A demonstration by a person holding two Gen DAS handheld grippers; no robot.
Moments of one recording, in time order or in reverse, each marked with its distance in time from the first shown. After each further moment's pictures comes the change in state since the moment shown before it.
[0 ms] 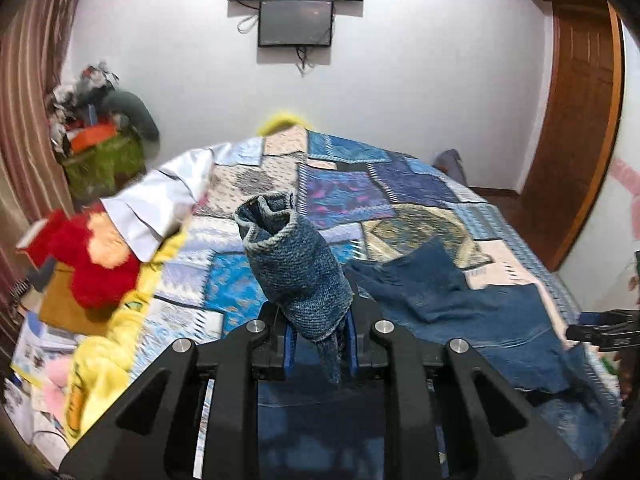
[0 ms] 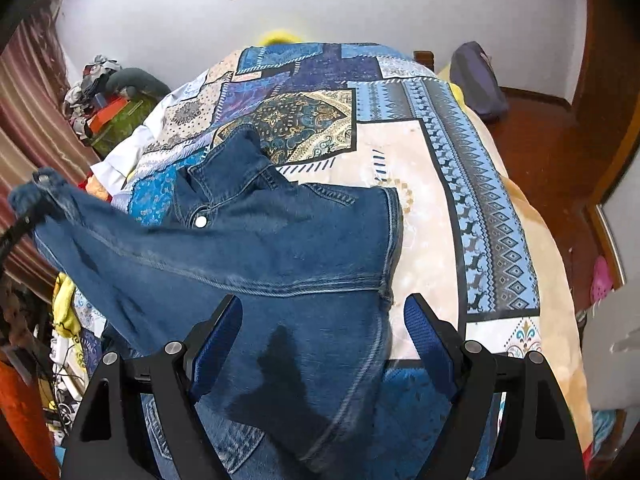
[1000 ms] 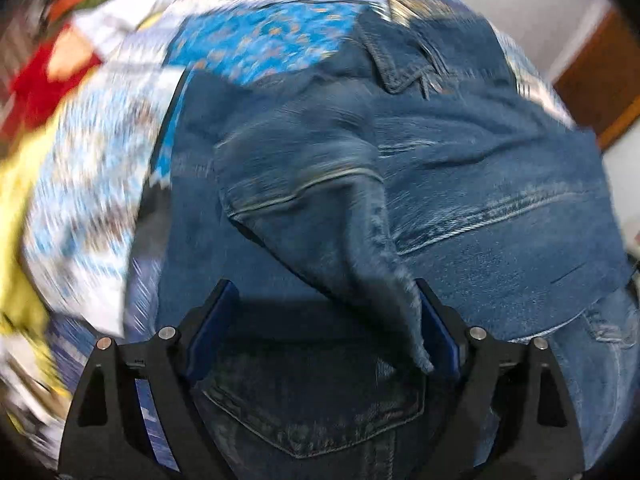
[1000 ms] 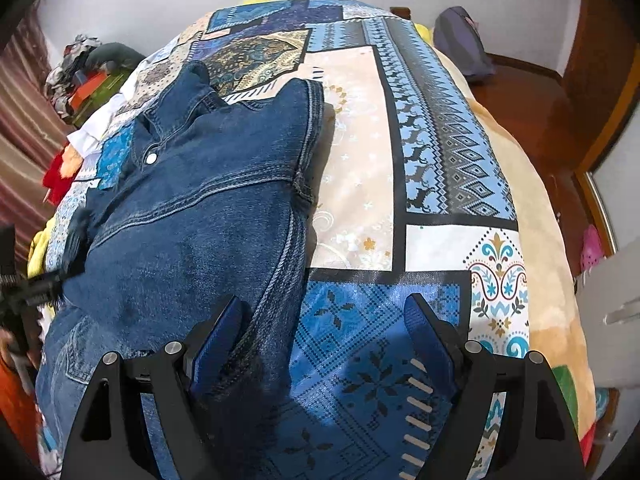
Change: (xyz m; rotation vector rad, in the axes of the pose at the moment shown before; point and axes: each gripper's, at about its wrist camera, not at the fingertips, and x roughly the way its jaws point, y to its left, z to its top) left arm 0.076 -0.004 -0.160 -0.174 0.566 -0.056; right arm 0.020 -0.057 -0.059 0.029 0.115 -0.050
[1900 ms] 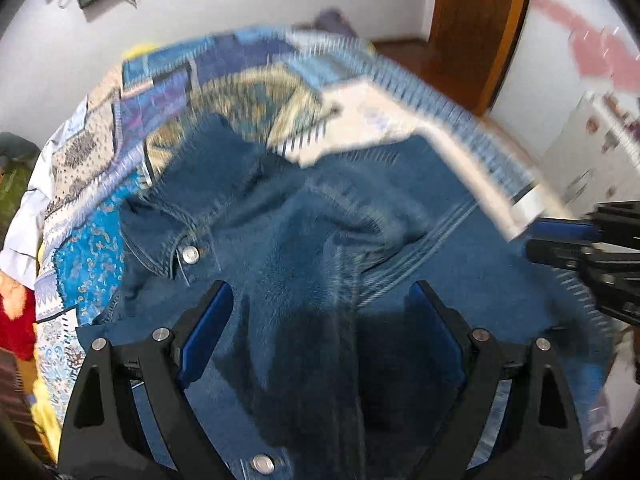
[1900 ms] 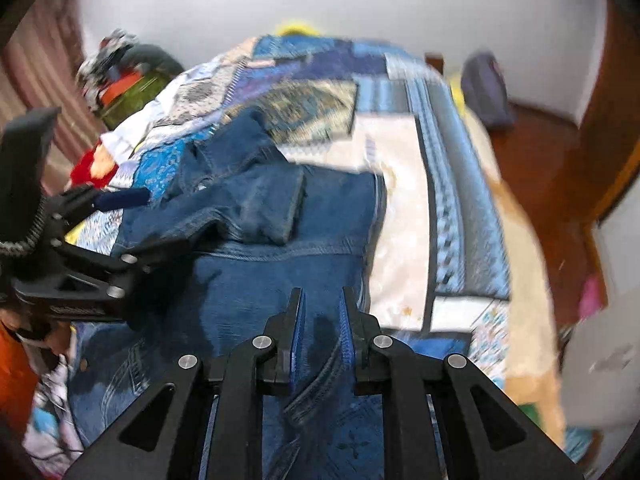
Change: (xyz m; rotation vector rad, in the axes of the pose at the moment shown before) left arm -0.010 -0.233 0.067 0.600 -0.061 0.007; right arm -0.030 0.025 0.029 -0.074 -0.038 0.067
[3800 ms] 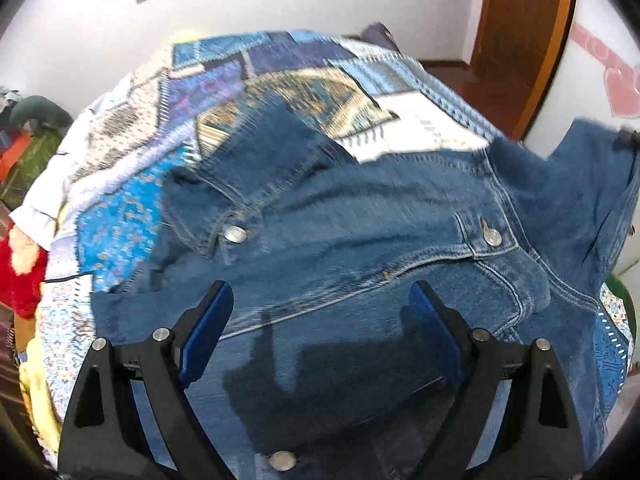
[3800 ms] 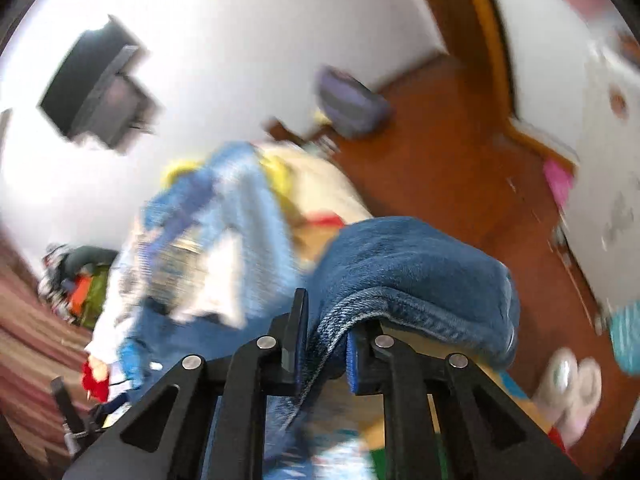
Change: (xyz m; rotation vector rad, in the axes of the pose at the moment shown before) left arm -0.027 0.035 -0.023 -0.158 -0.105 0.060; right arm -0.120 -0.157 0.016 0.506 -0.422 -0.008
